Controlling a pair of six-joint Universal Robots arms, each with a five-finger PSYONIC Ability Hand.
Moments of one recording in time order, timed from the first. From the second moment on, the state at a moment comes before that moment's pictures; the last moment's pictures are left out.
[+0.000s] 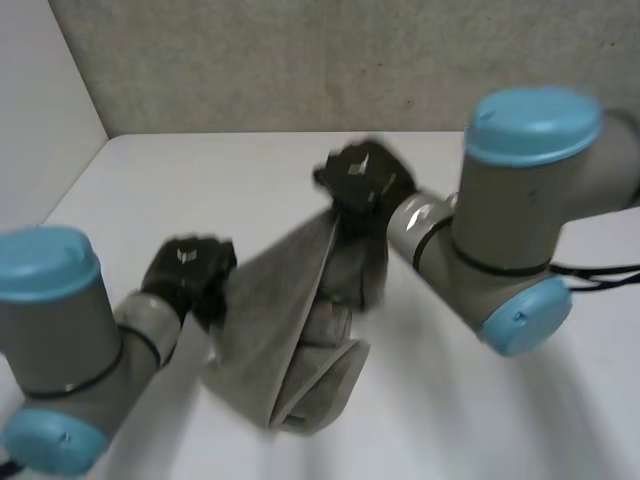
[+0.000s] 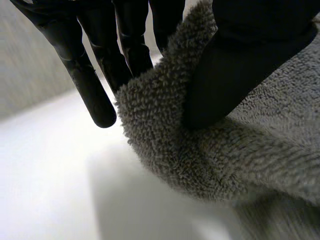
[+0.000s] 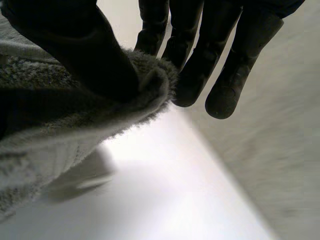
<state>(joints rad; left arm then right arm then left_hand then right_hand) 4.27 -1.88 -1.75 3.36 -1.56 3.26 2.21 -1.01 1.06 0.08 1.43 2.66 1.14 1.19 1.19 1.19 0.98 1.31 1.32 1.33 1.34 1.15</state>
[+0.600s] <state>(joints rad) 4.04 -1.65 -1.22 3.13 -1.58 3.14 2.08 -1.69 1.31 -0.03 1.49 2.69 1.14 1.22 1.21 1.22 0.98 1.34 1.35 1.34 1.34 1.17</state>
